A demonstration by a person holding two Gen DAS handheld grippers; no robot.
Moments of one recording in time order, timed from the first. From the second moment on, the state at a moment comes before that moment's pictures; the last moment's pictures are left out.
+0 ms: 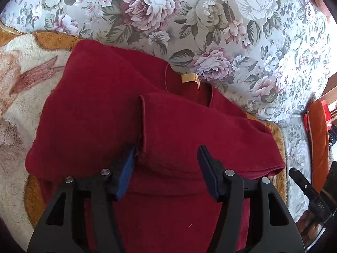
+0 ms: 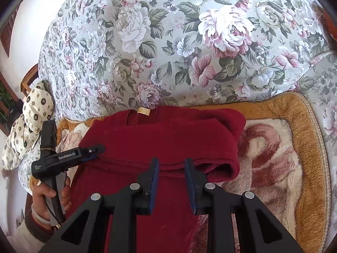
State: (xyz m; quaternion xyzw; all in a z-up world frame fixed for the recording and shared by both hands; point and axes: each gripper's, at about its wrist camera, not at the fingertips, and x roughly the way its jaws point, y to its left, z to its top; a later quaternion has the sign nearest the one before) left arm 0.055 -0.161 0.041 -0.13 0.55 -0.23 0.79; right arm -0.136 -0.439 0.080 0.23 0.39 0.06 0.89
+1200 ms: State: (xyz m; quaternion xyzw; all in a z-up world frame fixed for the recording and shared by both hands) left arm 0.054 -0.054 0.096 -0.15 0.45 -0.18 0.86; right arm -0.055 -0.410 0.068 0.17 0.44 0.05 0.88
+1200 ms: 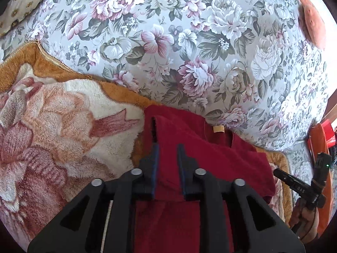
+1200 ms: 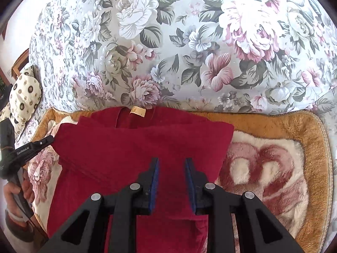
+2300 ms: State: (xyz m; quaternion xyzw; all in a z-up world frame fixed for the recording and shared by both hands) left arm 0.035 -0.085 0.053 -0.09 0.49 -0.17 0.85; right arm -0.096 -0.394 0.053 0.10 0.46 0.02 0.88
